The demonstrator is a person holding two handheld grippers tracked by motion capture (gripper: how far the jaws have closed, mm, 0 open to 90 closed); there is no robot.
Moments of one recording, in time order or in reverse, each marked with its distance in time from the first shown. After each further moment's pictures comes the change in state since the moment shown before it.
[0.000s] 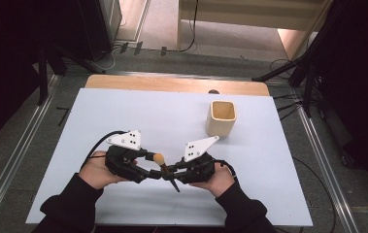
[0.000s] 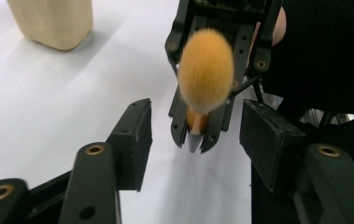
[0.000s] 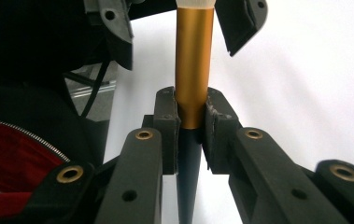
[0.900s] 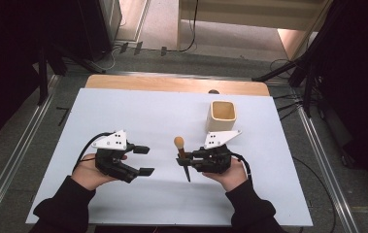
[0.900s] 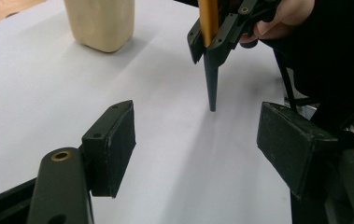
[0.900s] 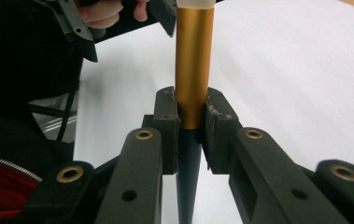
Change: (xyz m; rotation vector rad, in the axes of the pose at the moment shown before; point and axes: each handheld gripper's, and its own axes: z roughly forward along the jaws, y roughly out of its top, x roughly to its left) left arm 0.014 -0.032 -0.014 -0.091 0.112 -0.002; right arm -0.018 -0.015 -0.039 -0.091 -0.148 0.123
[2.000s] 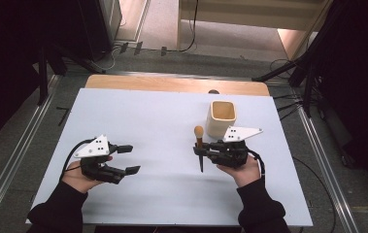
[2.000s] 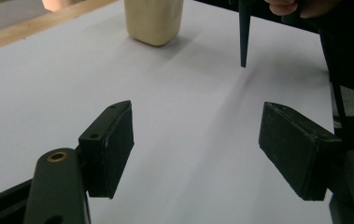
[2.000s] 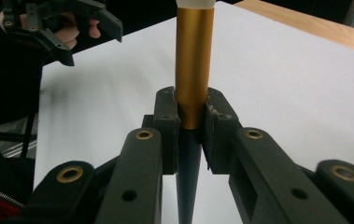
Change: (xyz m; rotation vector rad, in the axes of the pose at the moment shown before) left arm 0.007 -0.039 -0.023 -0.089 0.165 -0.001; right arm -0.017 -0.010 -0.037 -0.075 -0.153 0.039
